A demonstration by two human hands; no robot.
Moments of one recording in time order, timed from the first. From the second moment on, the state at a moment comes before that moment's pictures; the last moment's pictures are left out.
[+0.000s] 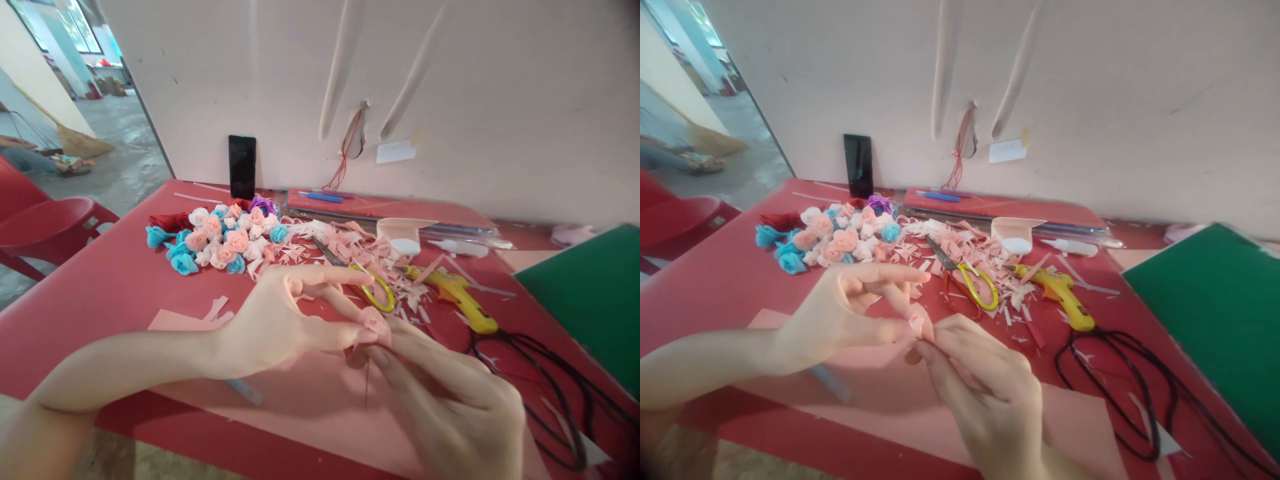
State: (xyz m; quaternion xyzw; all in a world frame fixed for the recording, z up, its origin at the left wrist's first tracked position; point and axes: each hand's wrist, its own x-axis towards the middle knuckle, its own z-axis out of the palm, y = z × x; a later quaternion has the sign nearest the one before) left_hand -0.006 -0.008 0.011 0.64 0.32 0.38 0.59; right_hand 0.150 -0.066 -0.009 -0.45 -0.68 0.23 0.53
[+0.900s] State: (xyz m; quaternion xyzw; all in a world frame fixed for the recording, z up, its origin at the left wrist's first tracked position) left_hand -0.001 -0.010 0.007 0.62 0.20 0.40 0.64; right_hand 0.161 -0.067 -0.018 -0.40 -0.57 0.49 0.52
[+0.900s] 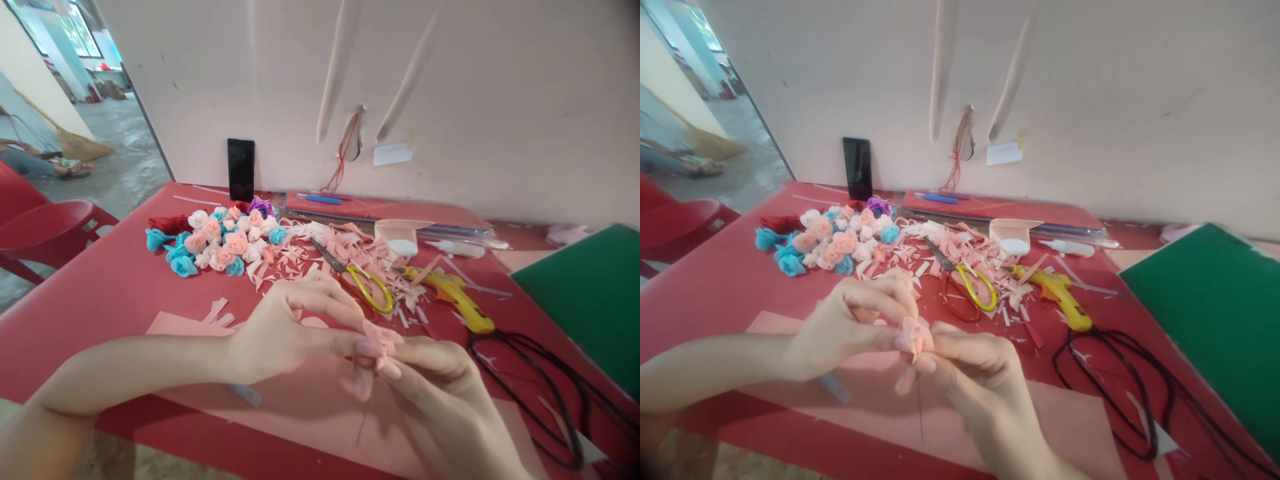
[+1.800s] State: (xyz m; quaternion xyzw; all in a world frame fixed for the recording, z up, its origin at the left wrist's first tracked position) left_hand 0.005 -0.016 -0.017 0.66 0.17 0.52 0.51; right_hand 0.146 -0.071 -0.003 -0.45 -0.72 0.14 0.51
